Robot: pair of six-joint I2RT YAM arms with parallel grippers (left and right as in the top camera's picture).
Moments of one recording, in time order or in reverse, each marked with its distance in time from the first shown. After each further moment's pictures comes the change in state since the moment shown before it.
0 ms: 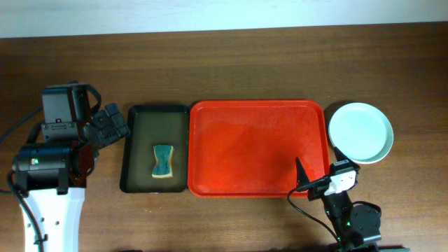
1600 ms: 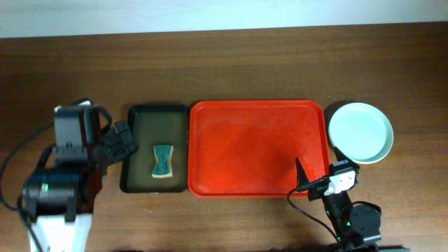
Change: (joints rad) left arm -0.054 -0.154 -0.164 0.053 -0.004 0.000; right arm 0.000 0.000 0.000 0.000 0.000 -0.012
